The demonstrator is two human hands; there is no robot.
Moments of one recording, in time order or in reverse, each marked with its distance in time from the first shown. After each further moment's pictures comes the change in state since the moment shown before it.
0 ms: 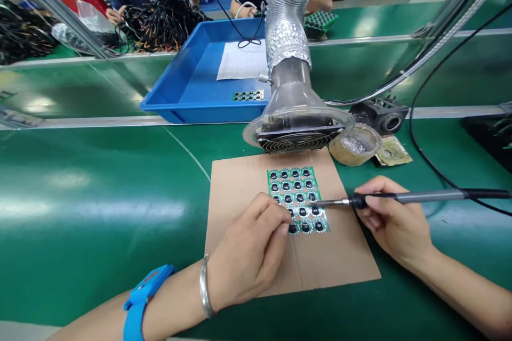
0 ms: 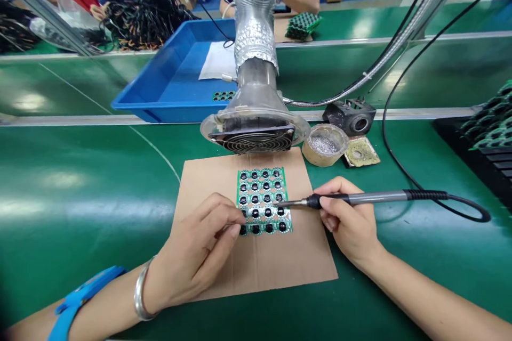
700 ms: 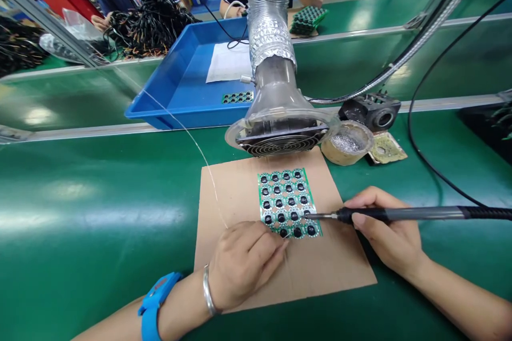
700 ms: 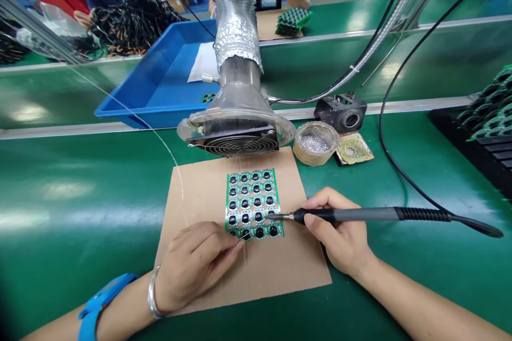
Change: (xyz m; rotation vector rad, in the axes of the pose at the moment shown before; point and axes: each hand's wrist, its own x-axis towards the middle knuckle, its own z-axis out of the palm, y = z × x) left_hand -0.009 -0.021 0.029 0.382 0.204 0.295; right_hand -0.007 0.010 -0.019 -0.480 -0.160 -0.344
